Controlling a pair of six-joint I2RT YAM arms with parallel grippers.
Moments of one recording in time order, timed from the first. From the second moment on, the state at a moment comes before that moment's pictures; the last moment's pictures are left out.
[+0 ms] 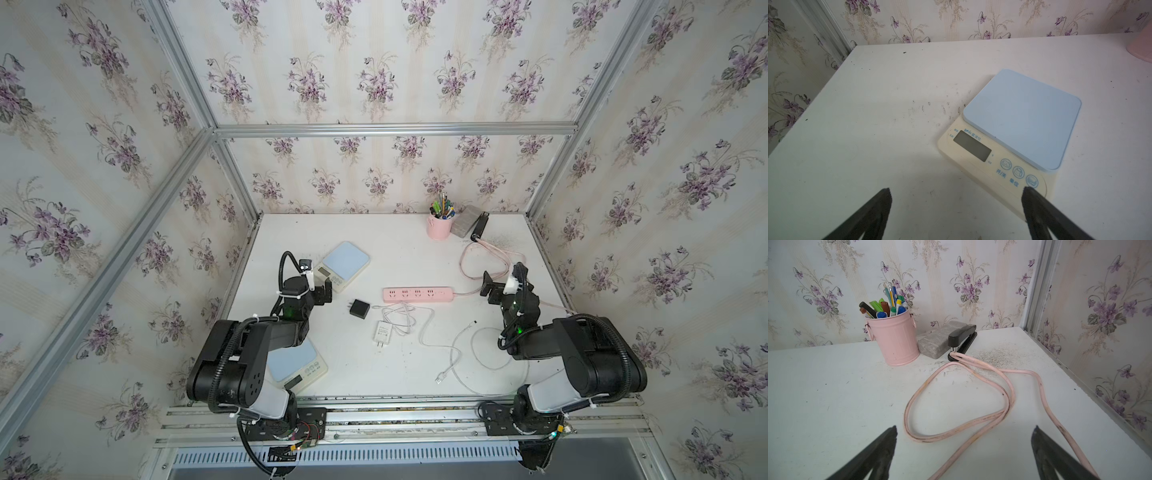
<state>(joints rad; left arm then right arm) -0.09 1.52 0.42 0.66 -0.10 0.02 0.05 1.54 0.23 1.14 0.10 0.07</state>
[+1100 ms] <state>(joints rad) -0.05 1.52 0.42 0.66 -0.07 0.02 0.05 1.54 0.23 1.14 0.10 0.07</state>
